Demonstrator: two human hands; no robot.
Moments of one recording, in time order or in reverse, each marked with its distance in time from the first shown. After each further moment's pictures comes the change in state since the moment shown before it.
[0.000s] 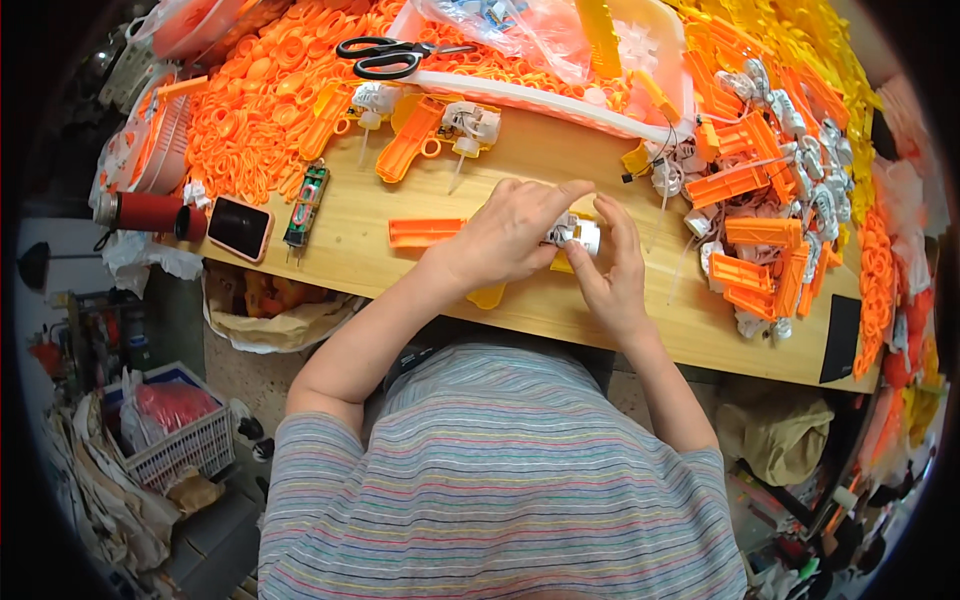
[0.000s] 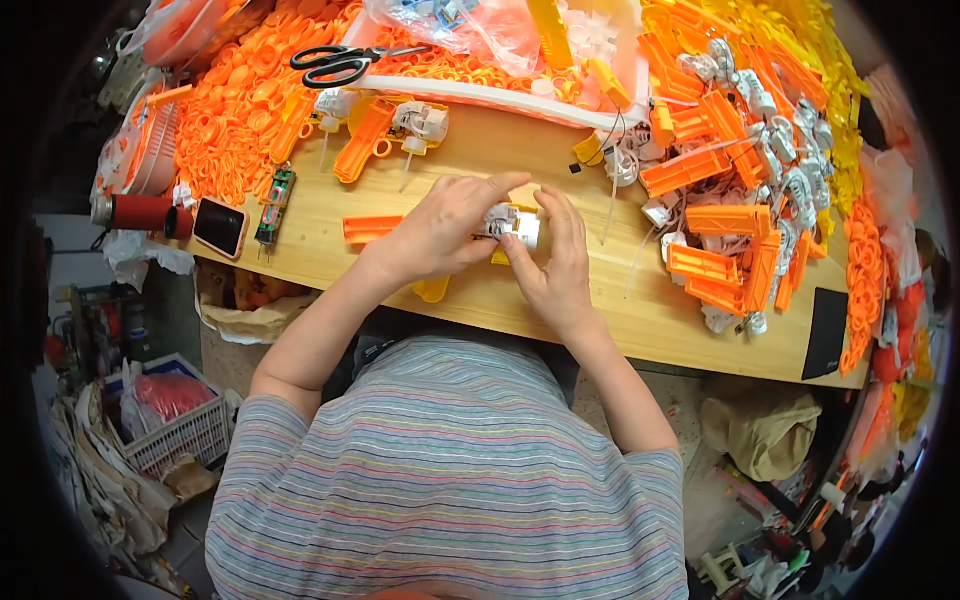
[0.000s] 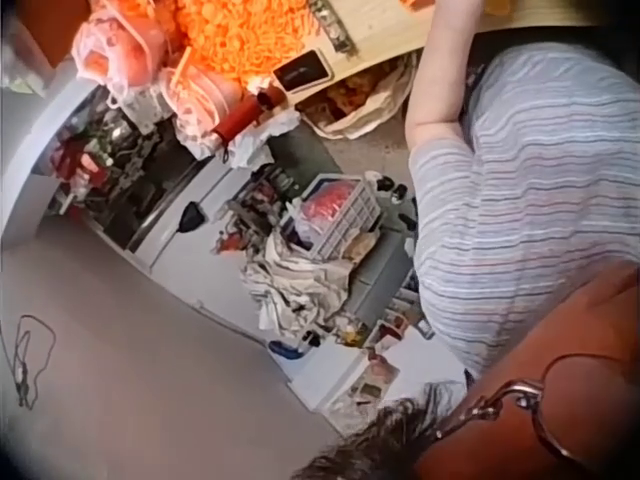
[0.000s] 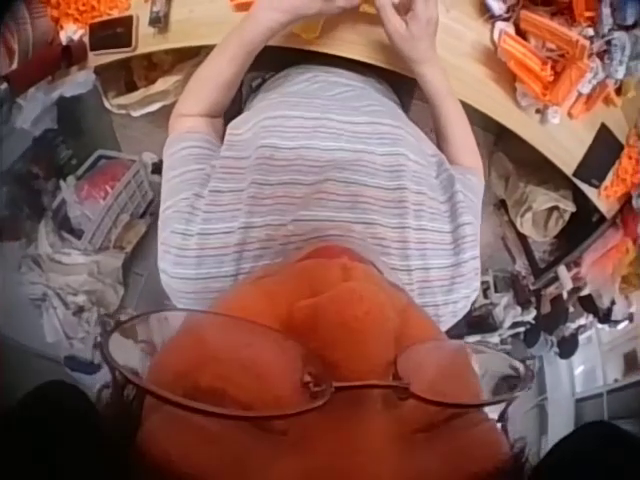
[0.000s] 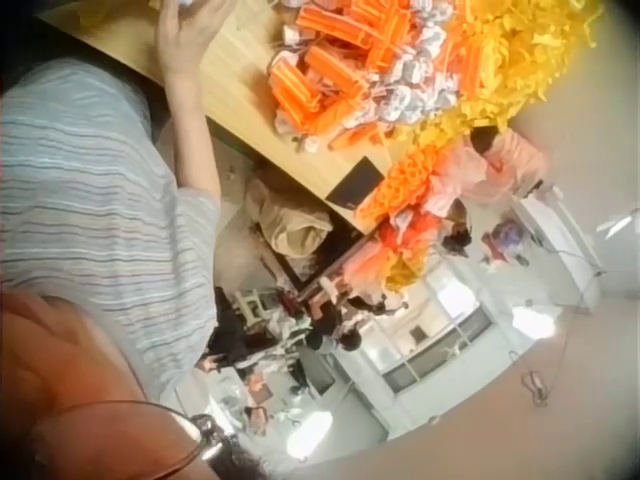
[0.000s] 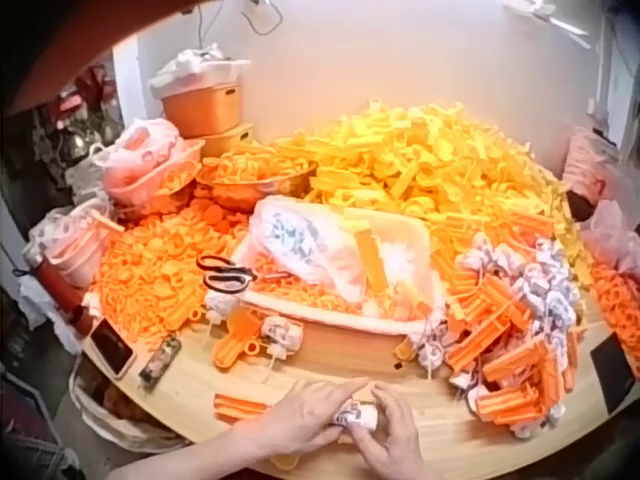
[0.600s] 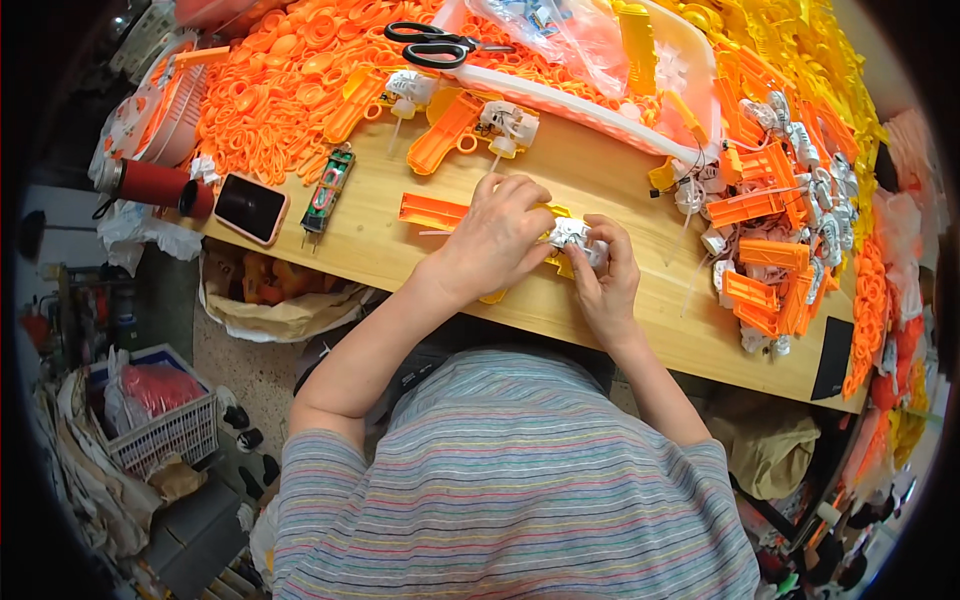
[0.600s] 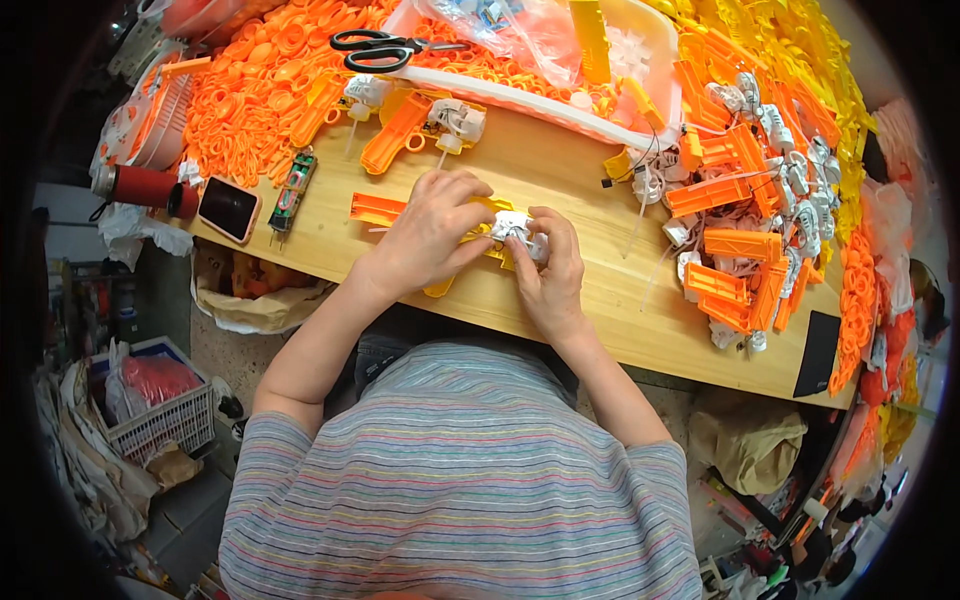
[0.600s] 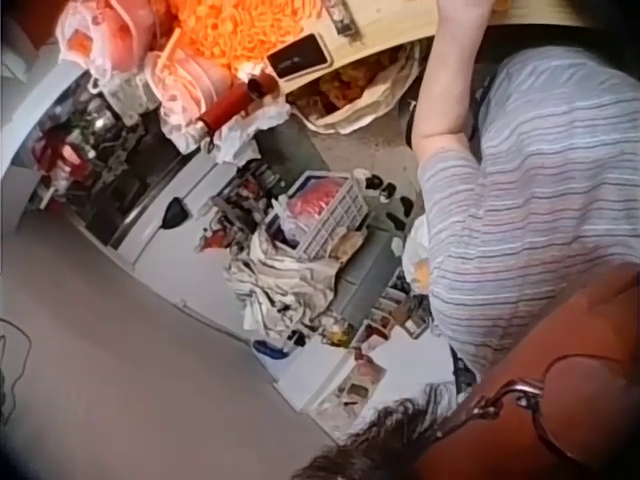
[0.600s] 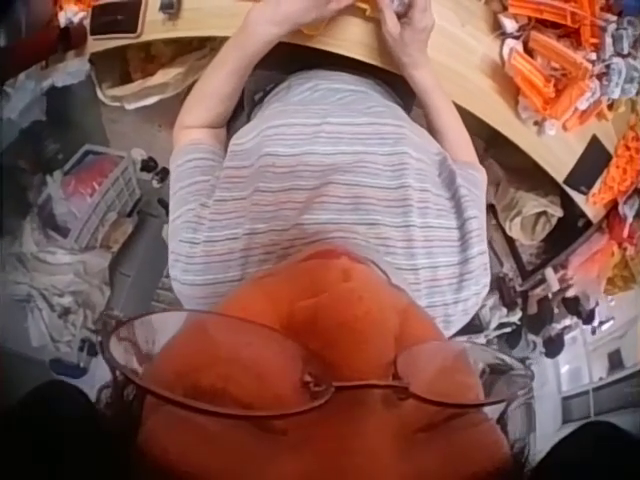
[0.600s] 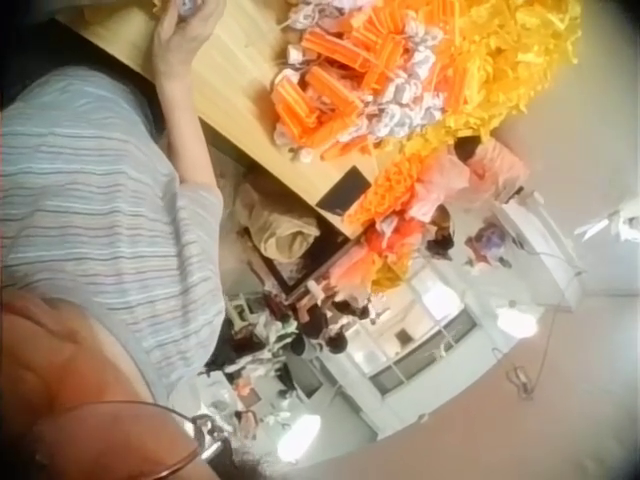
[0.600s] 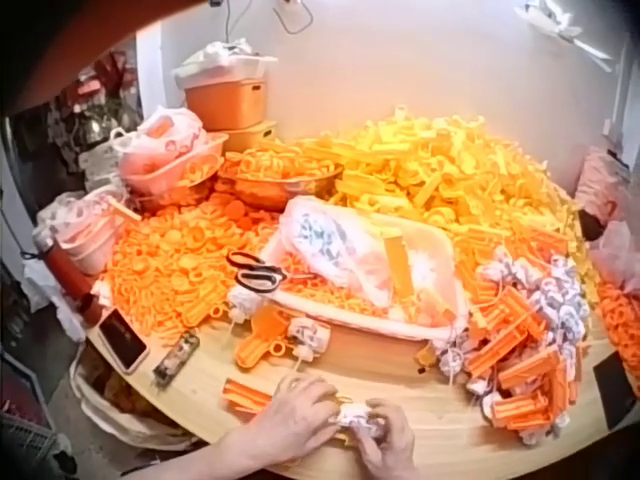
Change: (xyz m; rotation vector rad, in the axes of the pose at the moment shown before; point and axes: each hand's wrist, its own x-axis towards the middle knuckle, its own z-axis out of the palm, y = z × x) left_hand -0.039 -0.008 -0.021 0.194 0.131 -0.047; right_hand -0.011 -0.001 0.043 0.206 0.025 0.070
